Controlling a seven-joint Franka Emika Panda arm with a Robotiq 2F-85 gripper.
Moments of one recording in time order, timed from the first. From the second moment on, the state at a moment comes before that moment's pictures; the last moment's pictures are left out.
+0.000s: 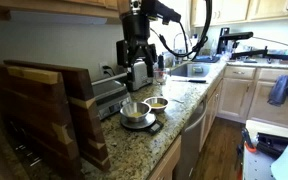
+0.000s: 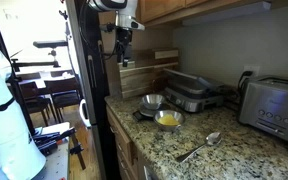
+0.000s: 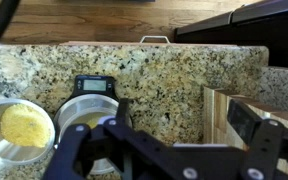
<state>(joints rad) 0.11 -0.22 0.13 -2.23 0.19 1.92 0.16</state>
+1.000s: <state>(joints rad) 0.04 -0.22 0.05 -2.23 0.12 1.93 0.13</state>
